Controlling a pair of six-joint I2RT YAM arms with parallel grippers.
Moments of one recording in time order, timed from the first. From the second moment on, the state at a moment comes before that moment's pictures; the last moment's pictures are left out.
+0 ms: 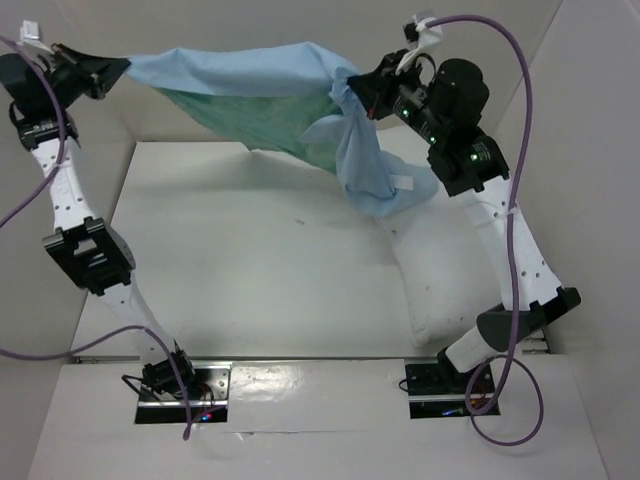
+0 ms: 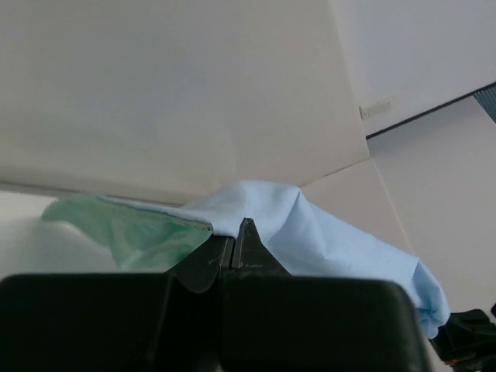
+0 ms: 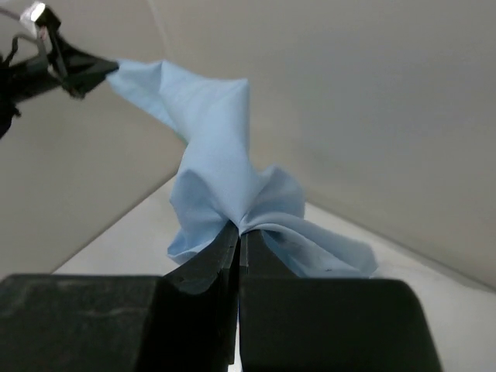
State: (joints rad) left arm 0.47 2.16 2.39 -0.01 0.95 -1.18; right arm 0.44 1.55 2.02 -0.33 -0.17 0.17
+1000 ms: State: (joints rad) left arm 0.13 1.57 1.28 -0.58 0.31 -0.47; right arm 0.69 1.52 1.41 -0.64 -0.01 0.45
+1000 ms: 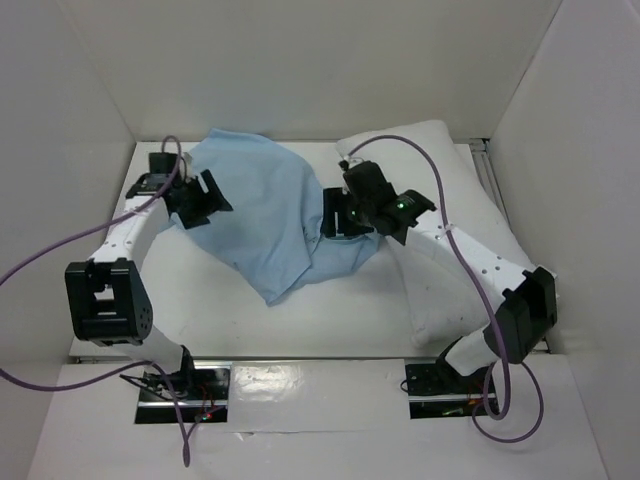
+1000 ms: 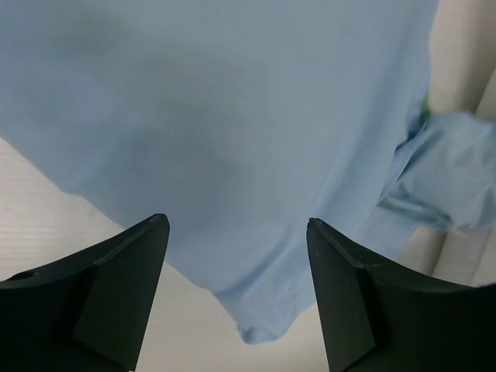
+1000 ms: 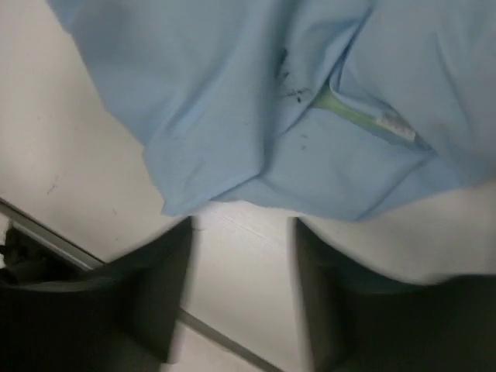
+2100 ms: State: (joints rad) left arm -0.43 1.76 1.14 -0.57 0.12 -0.45; right arm 0.61 1.81 1.13 -0.47 0.05 0.66
